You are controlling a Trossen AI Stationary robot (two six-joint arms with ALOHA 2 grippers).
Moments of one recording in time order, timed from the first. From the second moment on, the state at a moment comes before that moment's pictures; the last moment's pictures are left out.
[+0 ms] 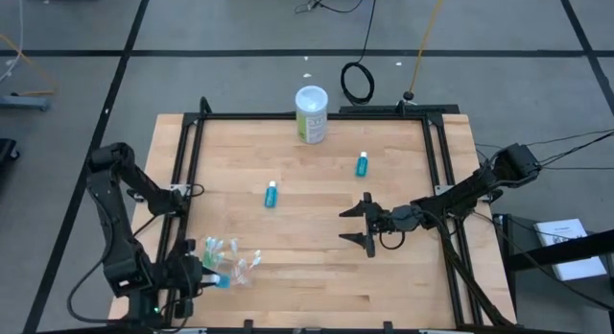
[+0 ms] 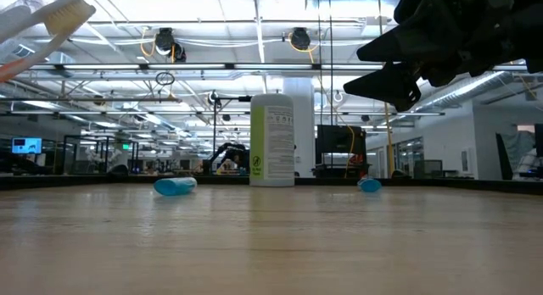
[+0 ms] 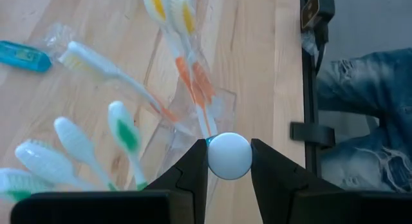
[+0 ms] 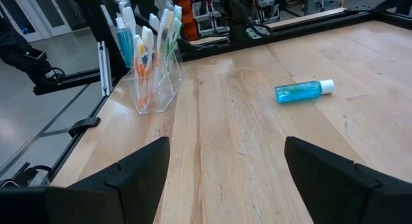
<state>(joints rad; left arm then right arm) -1.23 1.42 1.13 -1.05 -0.61 -1.33 0.38 1.42 0.39 0.82 0.34 0.33</state>
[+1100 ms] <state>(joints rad) -1.23 1.44 1.13 -1.11 -0.54 -1.45 0.38 1.42 0.39 0.80 0.34 0.34</state>
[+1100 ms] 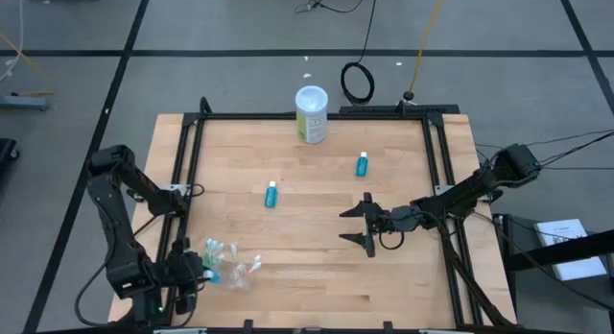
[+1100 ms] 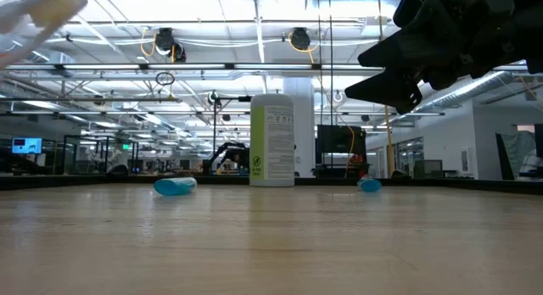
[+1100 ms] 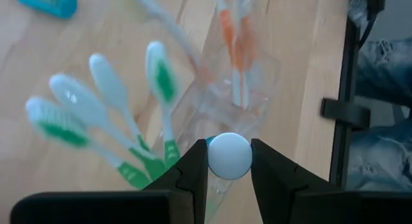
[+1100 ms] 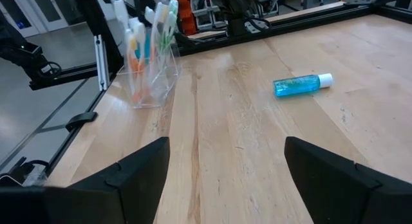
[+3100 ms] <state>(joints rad) -1.16 1.38 0.93 -0.86 -0.58 -1.52 0.38 1.42 0.39 0.75 0.34 0.35</state>
